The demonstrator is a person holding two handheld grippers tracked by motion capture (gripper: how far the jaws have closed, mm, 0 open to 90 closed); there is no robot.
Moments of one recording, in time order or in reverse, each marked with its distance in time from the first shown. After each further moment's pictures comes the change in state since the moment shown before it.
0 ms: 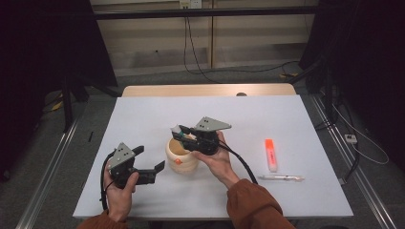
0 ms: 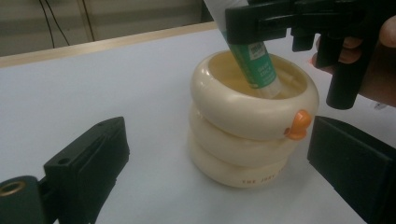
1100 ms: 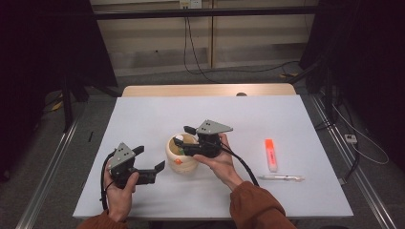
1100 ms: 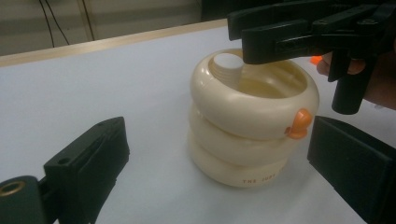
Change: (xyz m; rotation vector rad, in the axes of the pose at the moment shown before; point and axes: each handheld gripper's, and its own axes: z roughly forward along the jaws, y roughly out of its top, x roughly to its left) left arm 0.000 0.000 0.001 0.001 -0.001 -0.002; right arm 0.000 -0.008 -0.006 0.029 -0.020 0.008
